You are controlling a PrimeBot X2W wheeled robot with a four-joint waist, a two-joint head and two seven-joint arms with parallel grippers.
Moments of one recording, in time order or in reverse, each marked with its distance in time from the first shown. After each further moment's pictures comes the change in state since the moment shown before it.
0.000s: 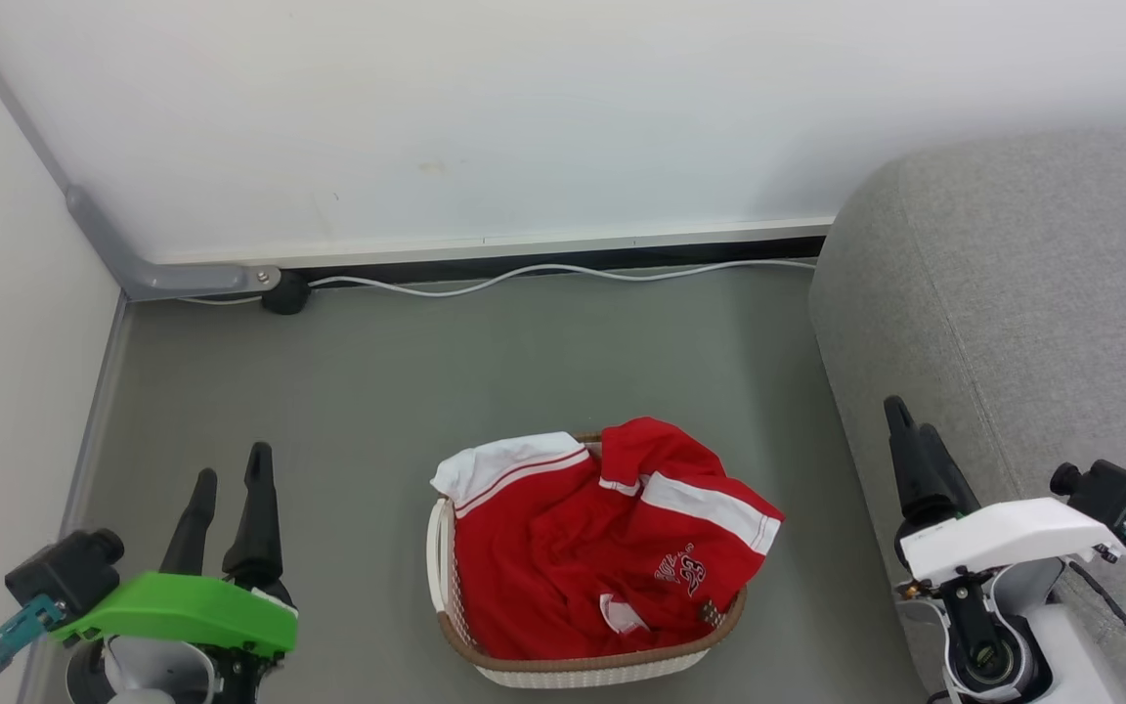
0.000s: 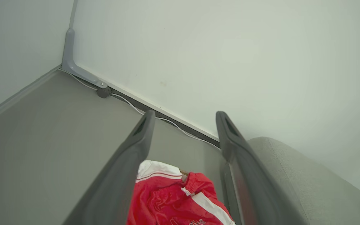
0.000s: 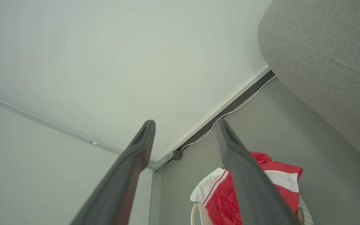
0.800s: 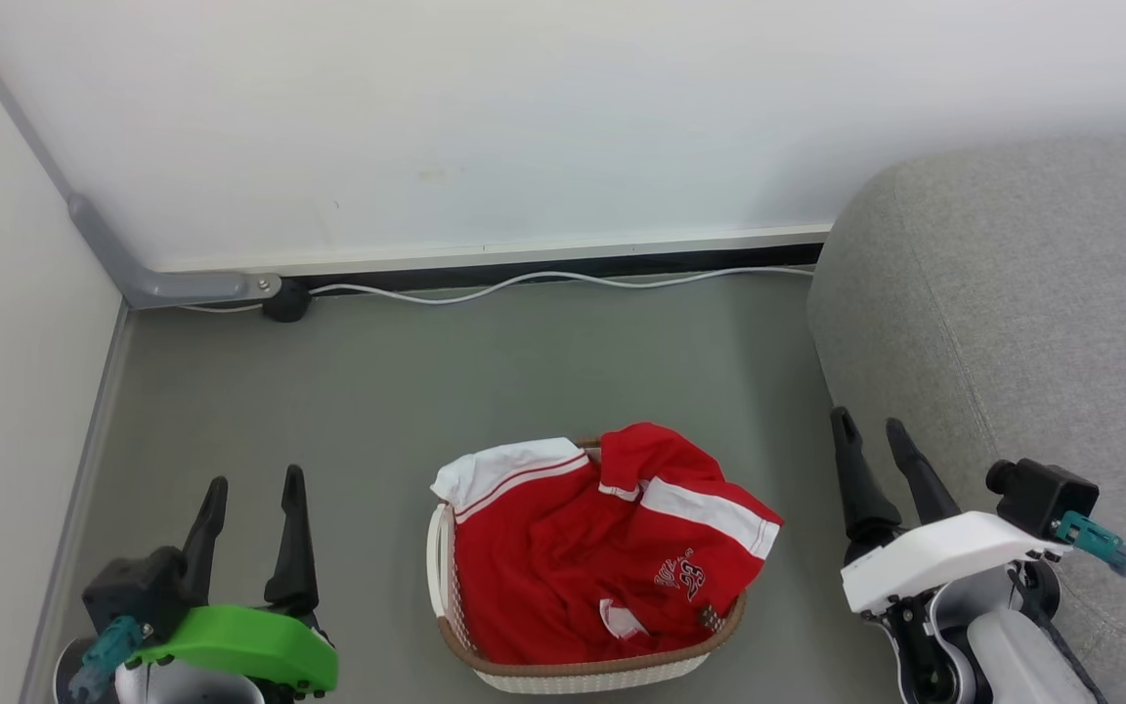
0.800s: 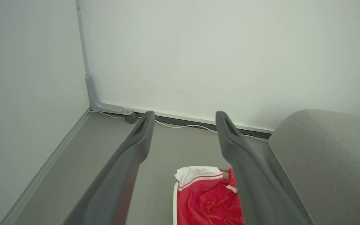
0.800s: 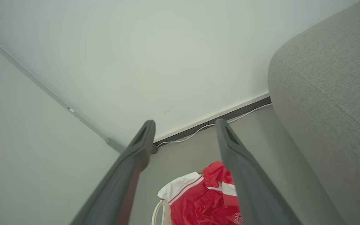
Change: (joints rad) left arm 0.055 0.005 -0.063 -0.034 0.365 0.065 -0.080; right arm 0.007 -0.004 0.108 -0.015 -0.312 -0.044 -0.082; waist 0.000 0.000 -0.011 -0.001
